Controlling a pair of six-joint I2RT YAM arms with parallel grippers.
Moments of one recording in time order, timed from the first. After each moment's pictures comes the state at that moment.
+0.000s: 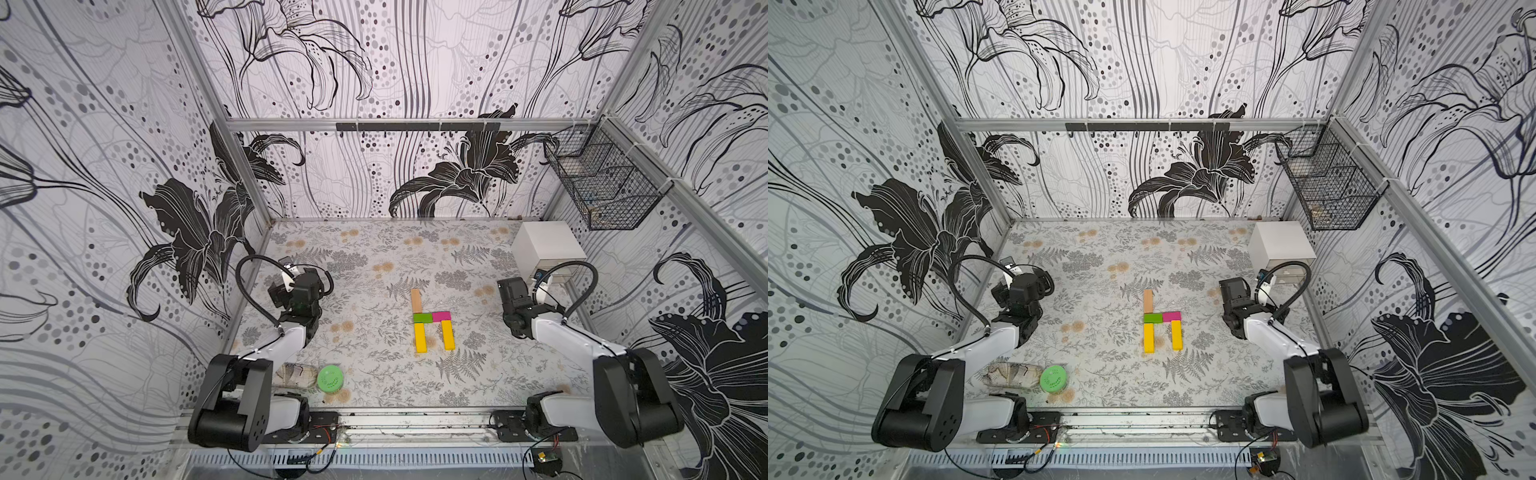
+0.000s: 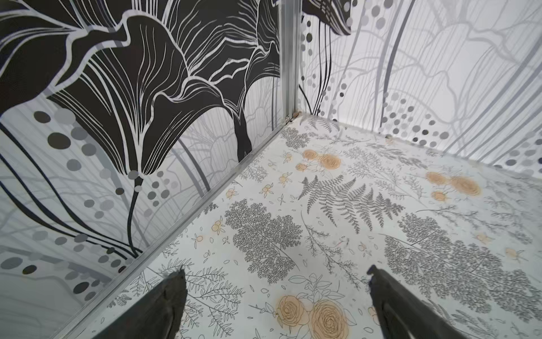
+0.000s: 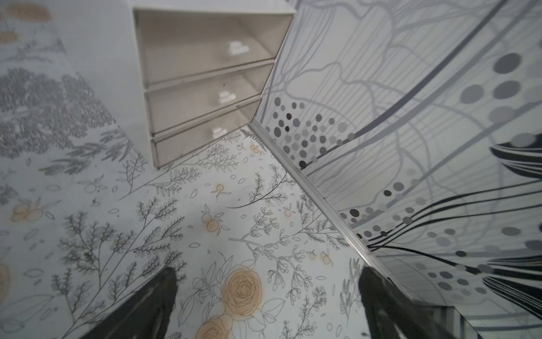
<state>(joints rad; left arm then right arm) -0.10 1.29 0.50 0.38 -0.70 -0.25 0.24 1.36 0.60 -0.21 0.97 0.45</state>
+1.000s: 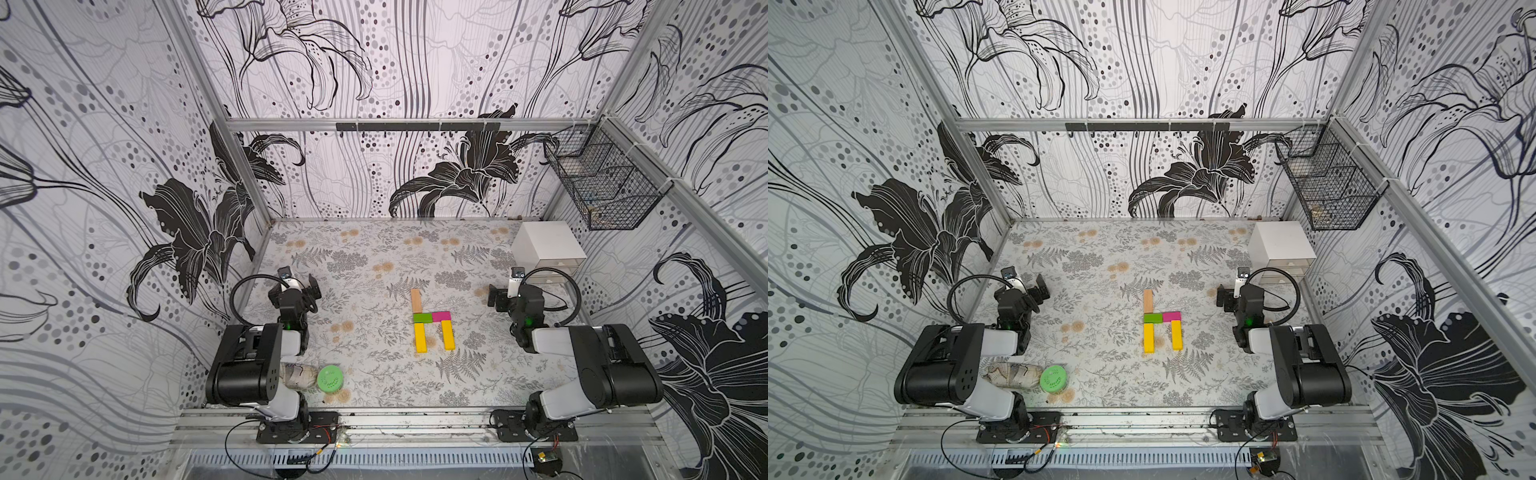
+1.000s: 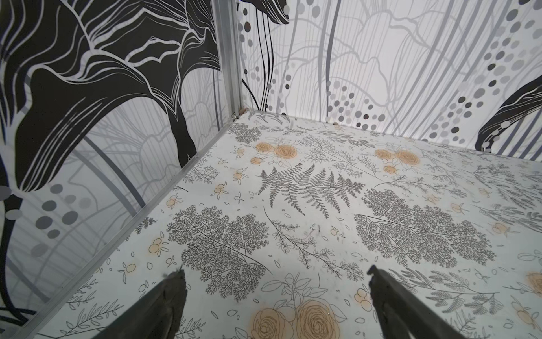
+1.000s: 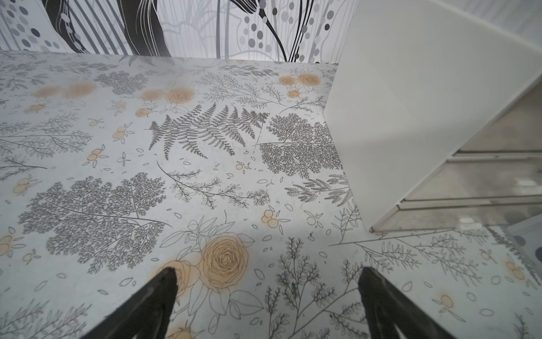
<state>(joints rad) 0.09 1.53 0.34 0.92 -0.25 -0.12 0.07 1.50 0.37 0.73 0.11 -0.02</state>
